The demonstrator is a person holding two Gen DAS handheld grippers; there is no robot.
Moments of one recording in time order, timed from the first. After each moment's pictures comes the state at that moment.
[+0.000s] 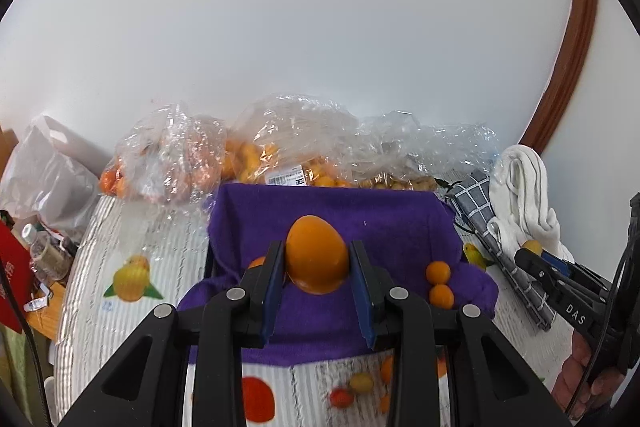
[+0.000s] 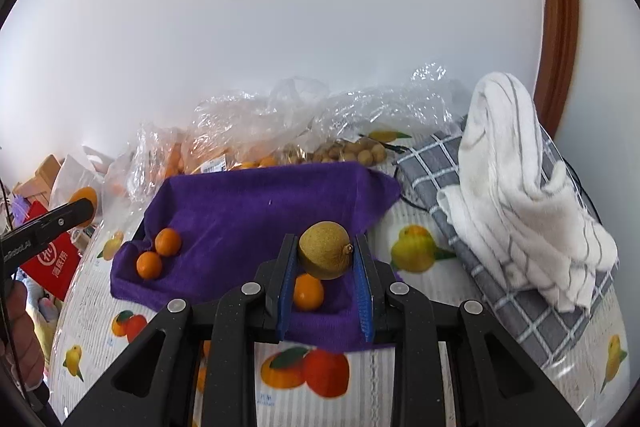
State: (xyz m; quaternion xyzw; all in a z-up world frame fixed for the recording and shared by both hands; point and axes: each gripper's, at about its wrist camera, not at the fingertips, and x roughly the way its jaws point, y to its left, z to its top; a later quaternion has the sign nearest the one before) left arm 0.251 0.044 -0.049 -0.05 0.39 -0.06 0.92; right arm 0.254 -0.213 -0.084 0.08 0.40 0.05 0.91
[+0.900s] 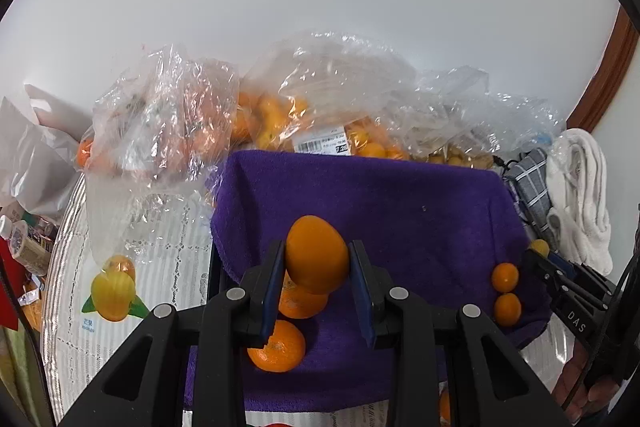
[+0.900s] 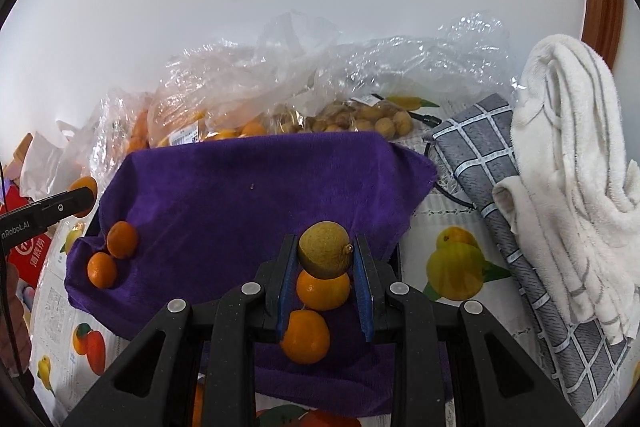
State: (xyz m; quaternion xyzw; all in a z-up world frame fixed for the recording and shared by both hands) left arm 0.321 0.072 -0.119 -0.05 0.46 -0.03 0.89; right arm 0.317 -0.188 -0.158 0.06 0.45 0.06 0.89
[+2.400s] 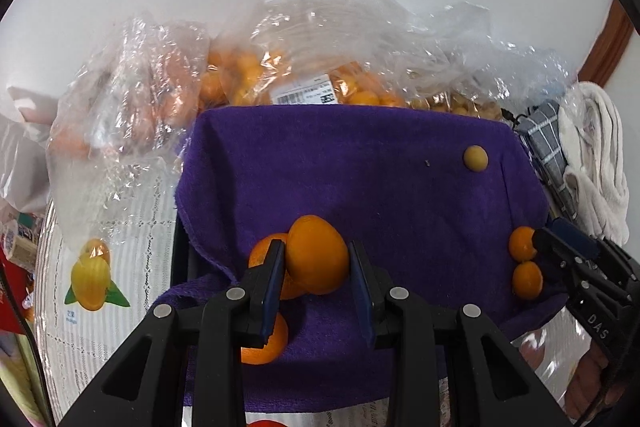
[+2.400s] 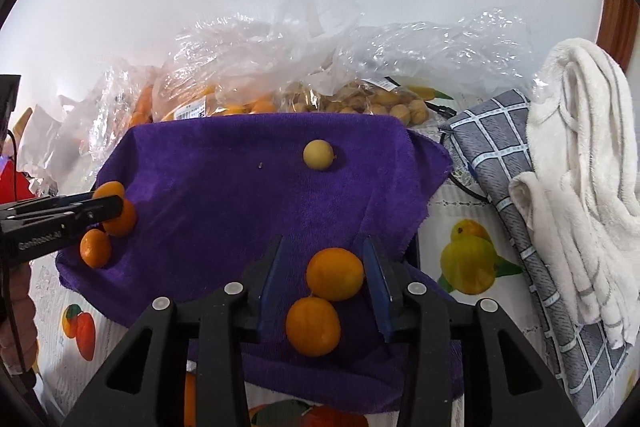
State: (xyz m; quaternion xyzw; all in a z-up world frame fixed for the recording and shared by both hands) left arm 0.329 0.047 -0.150 -0.01 0.51 -0.04 0.86; right arm 0.311 -0.178 -0.164 0.04 0.46 0.07 0.88
